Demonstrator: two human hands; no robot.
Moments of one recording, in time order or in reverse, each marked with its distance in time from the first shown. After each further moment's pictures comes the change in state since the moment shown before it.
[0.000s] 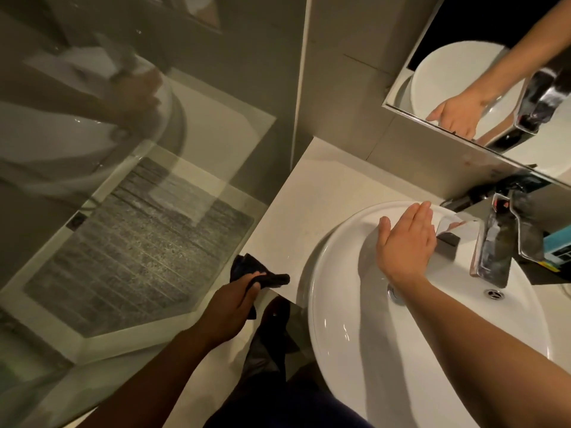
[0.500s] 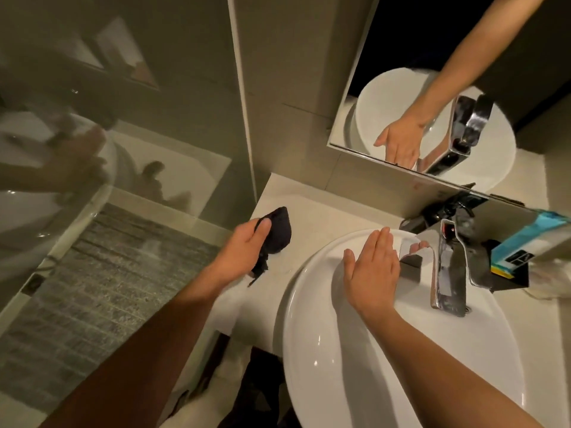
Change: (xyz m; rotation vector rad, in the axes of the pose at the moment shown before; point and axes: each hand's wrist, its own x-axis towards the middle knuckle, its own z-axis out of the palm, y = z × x) left_hand 0.168 0.136 -0.037 -0.331 -0.019 0.068; right_hand 0.002 -0.005 -0.008 -0.065 -0.075 0.026
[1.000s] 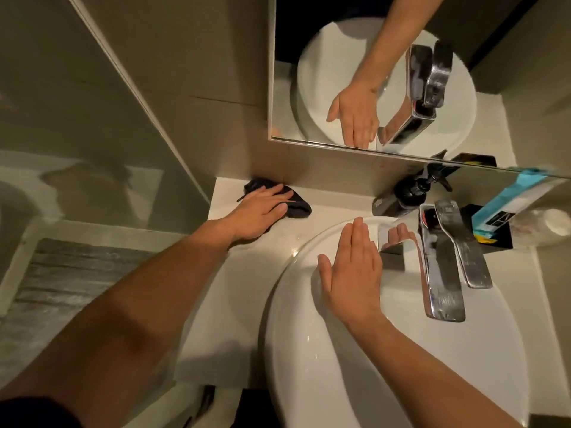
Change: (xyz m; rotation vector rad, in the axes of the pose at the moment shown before) left_hand 0.182 -0.018 0.077 0.792 -0.578 0.434; right_hand 0.005 0.000 0.010 0.010 0.023 0.033
